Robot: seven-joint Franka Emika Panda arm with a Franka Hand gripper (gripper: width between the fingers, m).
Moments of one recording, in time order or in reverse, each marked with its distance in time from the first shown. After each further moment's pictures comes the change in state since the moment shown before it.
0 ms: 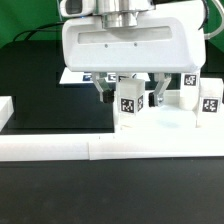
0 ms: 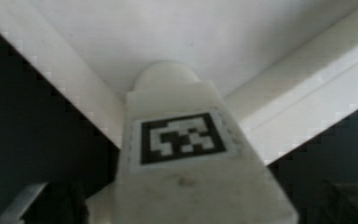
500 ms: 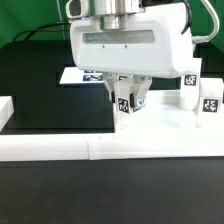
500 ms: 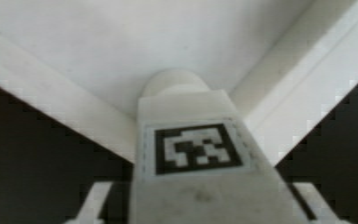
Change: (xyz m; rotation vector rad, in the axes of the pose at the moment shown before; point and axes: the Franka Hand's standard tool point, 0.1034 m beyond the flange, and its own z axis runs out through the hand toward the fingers) arm -0.002 0.008 0.002 -0.014 -0.030 0.342
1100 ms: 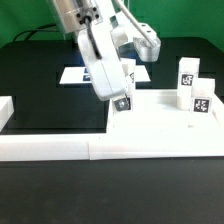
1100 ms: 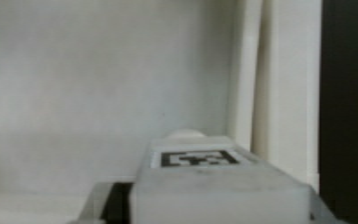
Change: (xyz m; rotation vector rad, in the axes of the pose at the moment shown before) arm -0.002 0.005 0.002 -0.065 -0.292 0.669
